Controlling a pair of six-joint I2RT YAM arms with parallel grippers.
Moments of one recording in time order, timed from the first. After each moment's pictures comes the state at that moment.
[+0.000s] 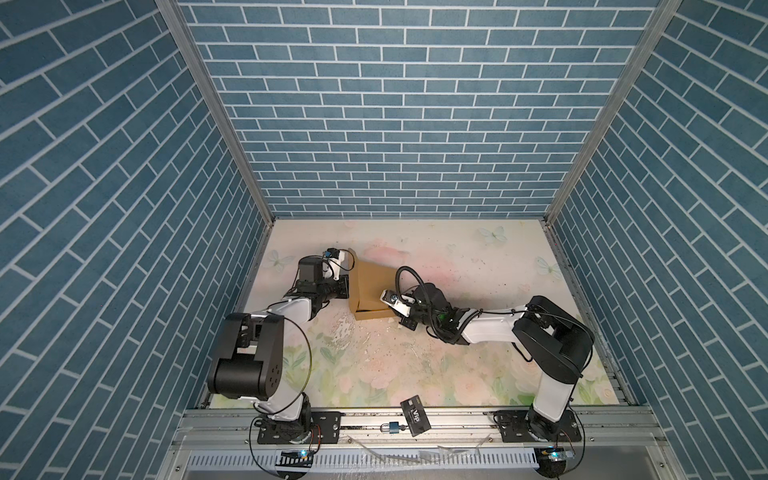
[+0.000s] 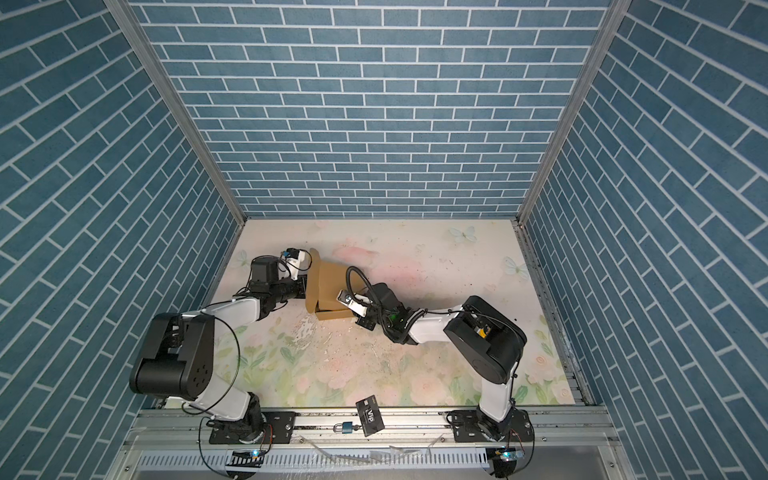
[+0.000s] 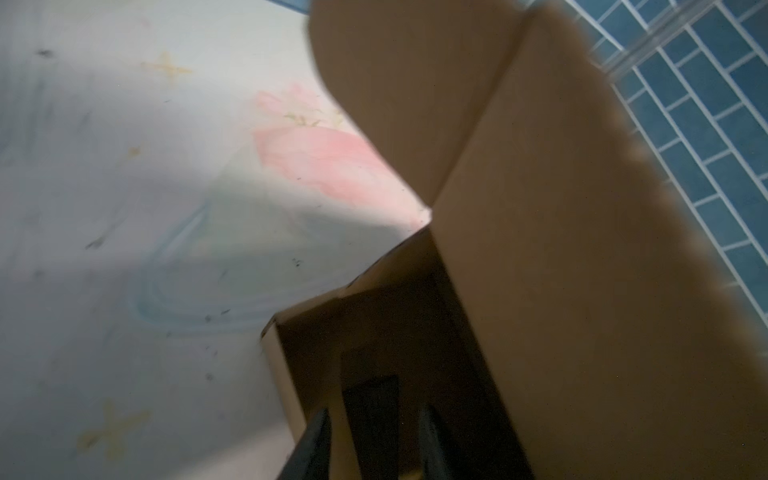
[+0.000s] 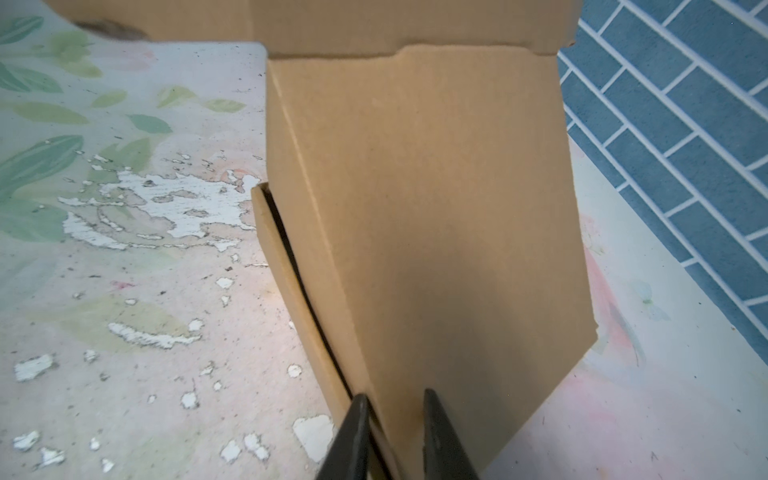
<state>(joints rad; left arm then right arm) -0.07 1.53 0.71 0.16 0.52 -0.23 0.93 1.83 0.88 0.44 -0.09 -0.43</state>
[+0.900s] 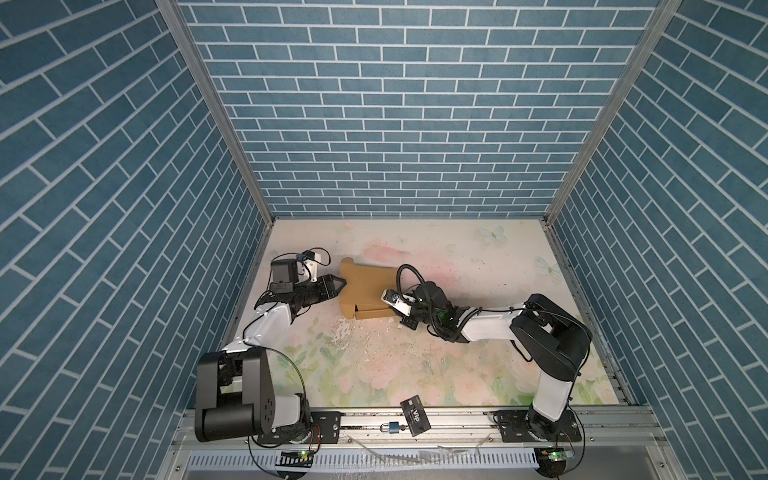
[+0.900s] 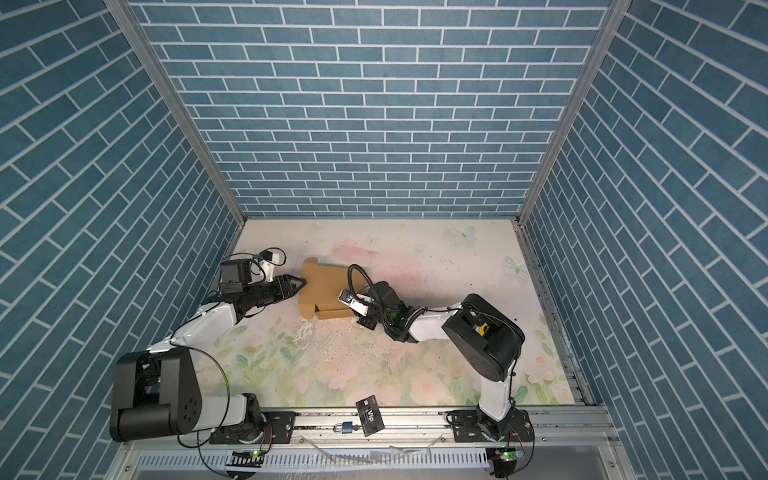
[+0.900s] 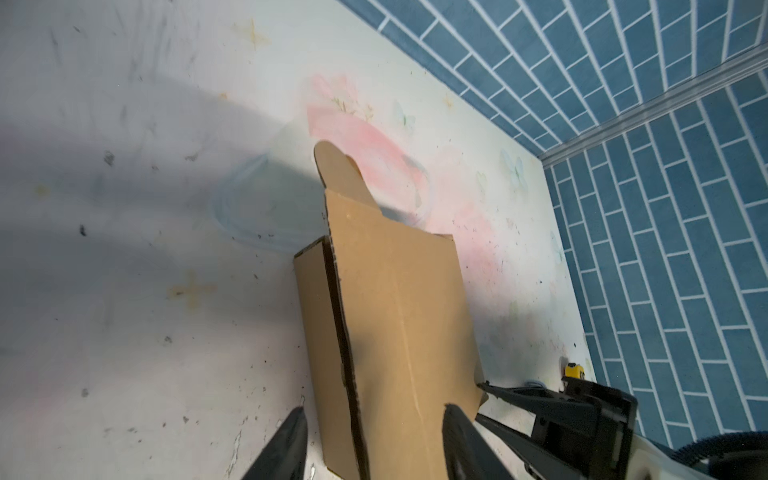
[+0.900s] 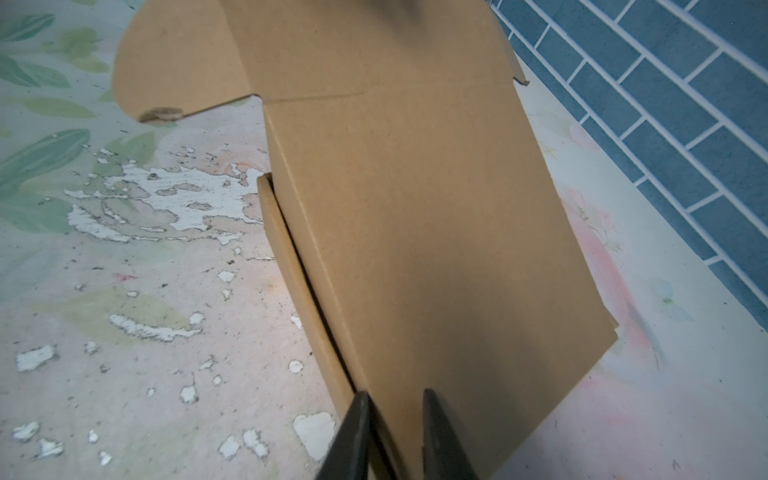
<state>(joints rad) 0.08 1.38 0.74 -0.15 0.69 -0.33 0.91 1.84 0.88 0.44 -0.13 -0.42</state>
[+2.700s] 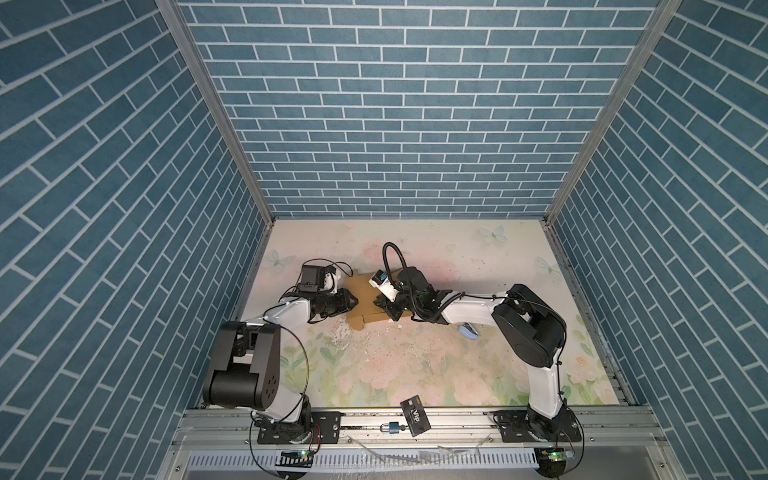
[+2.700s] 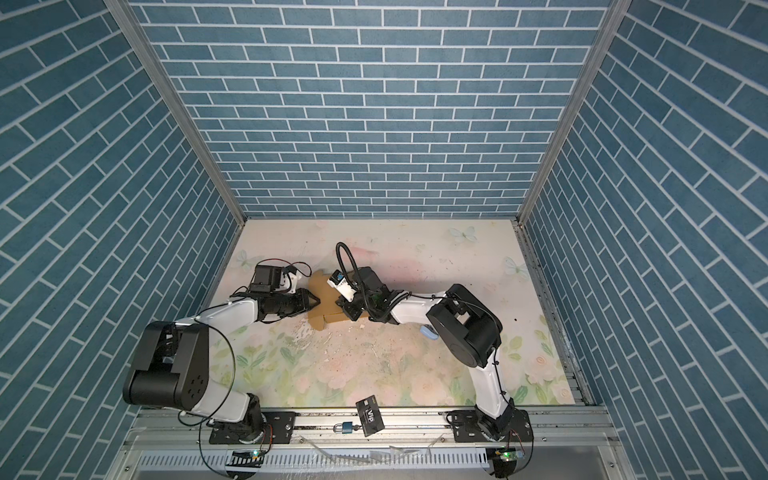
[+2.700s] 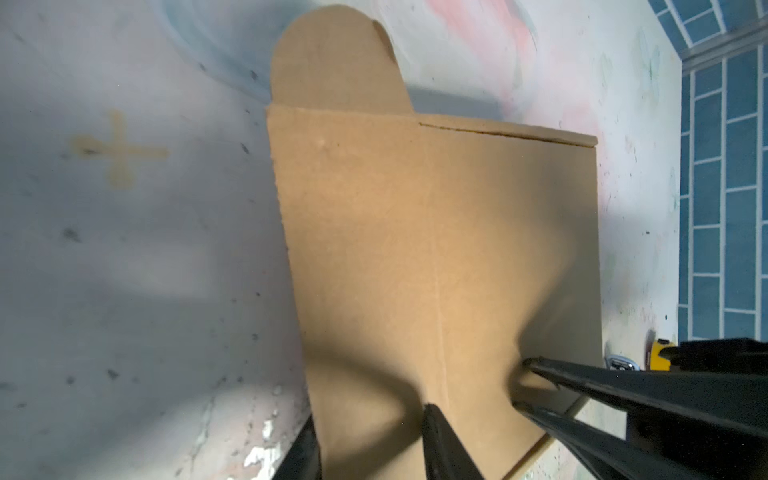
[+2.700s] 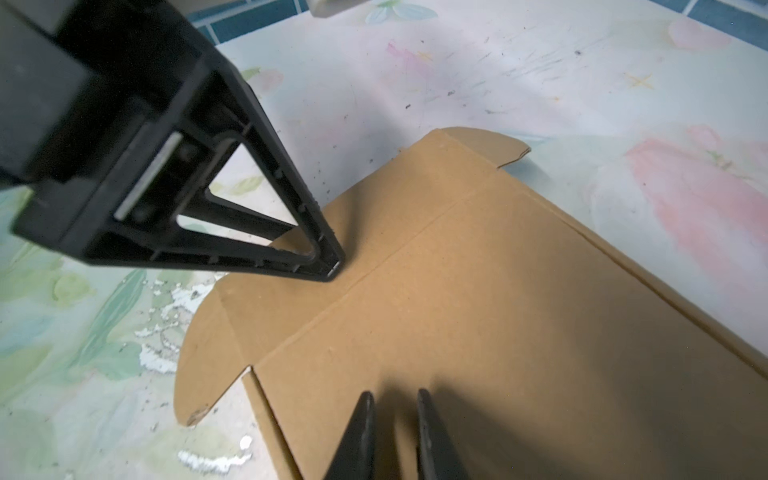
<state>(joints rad) -0.12 1.50 0.72 -0.21 0.49 -0.38 0.90 1.98 1.15 0.20 -0.27 -0.08</state>
